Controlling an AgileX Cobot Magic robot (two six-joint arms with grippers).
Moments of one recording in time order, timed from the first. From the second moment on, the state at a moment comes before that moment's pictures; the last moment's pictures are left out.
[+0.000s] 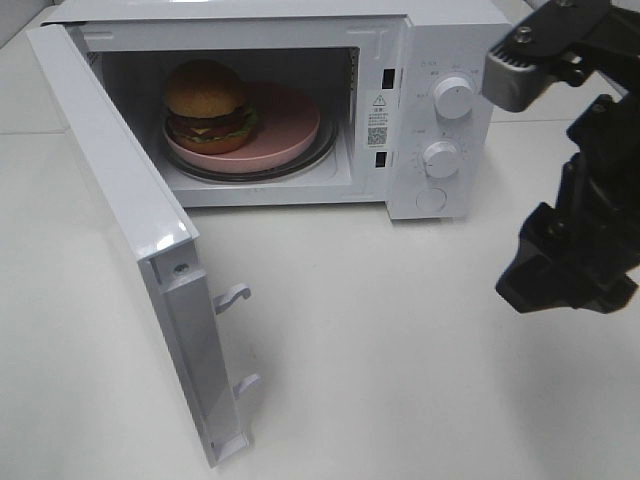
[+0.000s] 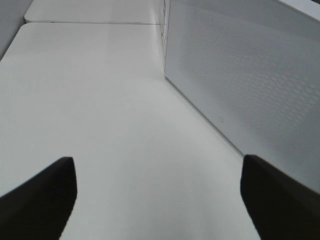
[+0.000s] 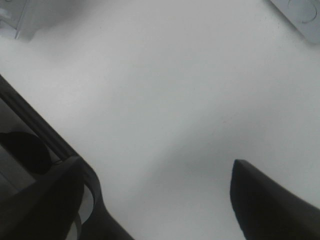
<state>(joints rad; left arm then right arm) 0.07 -0.01 -0.52 -0.17 1.08 0.11 0.62 1.17 -0.93 -0.05 0.98 -0.18</state>
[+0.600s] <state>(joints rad) 0.07 -0.01 -0.52 -0.17 1.08 0.11 0.57 0.76 -0.71 -0.11 1.07 -0.07</state>
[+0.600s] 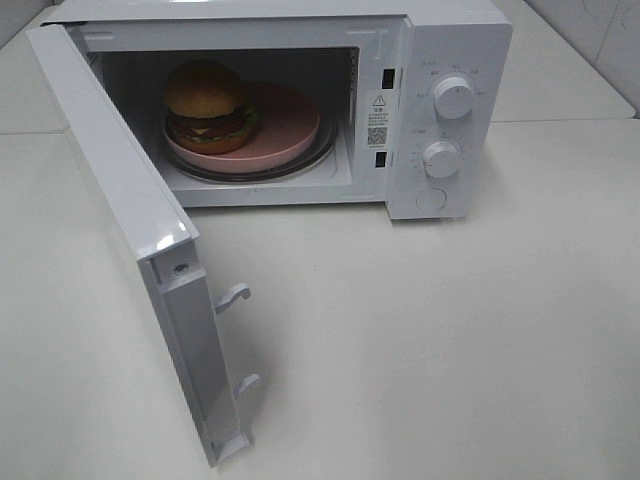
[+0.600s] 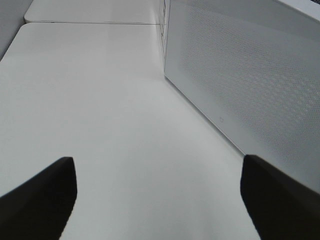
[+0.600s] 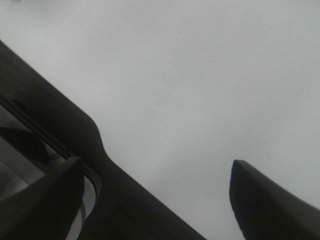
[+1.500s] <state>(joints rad) 0.07 -0.01 -0.52 -0.17 1.08 0.11 0.09 0.17 -0.53 -0.12 1.03 0.10</state>
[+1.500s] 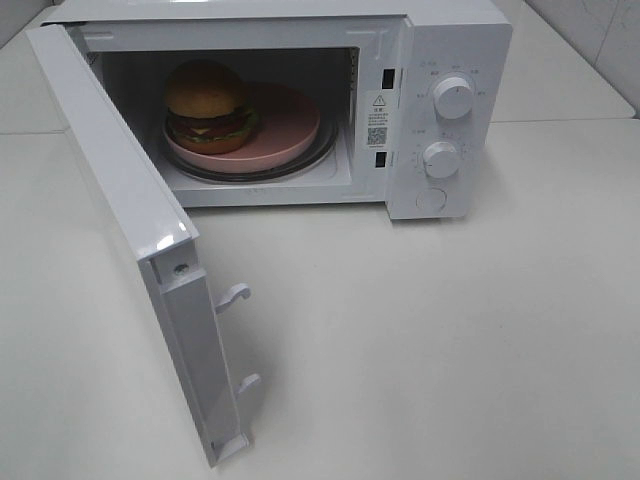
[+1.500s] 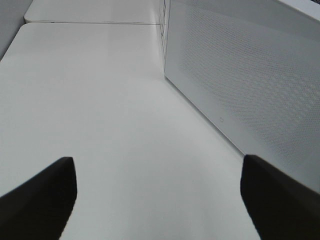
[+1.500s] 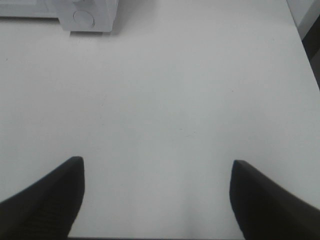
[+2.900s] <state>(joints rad) 0.07 -0.01 -0.52 -0.17 1.08 0.11 -0.01 -0.01 -0.49 -0.11 0.97 0.11</state>
